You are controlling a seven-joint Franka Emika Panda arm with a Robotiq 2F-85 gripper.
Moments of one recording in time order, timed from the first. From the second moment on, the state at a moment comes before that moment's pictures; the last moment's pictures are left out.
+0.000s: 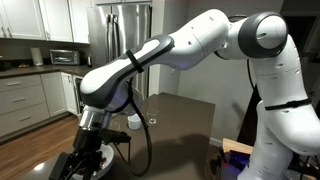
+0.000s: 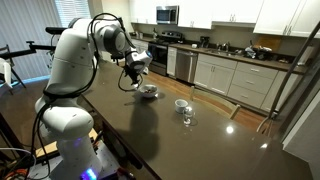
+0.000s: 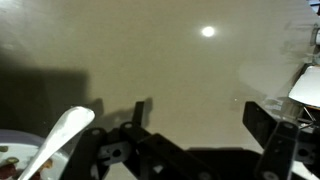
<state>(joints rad) 0.21 0.45 0.33 -1.86 0.76 2.31 -0.21</state>
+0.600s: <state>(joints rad) 0.23 0.47 0.33 -1.86 0.74 2.39 -0.23</state>
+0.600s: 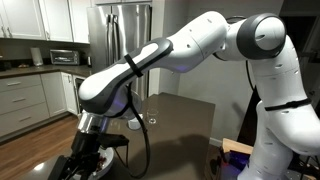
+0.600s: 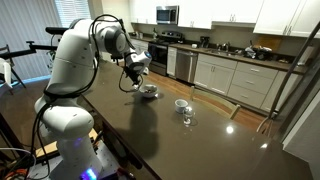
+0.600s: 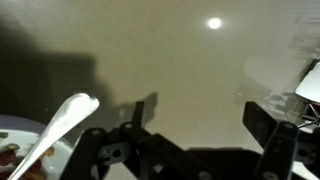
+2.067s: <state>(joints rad) 0.23 0.46 0.29 -1.92 0.38 2.35 -0.21</state>
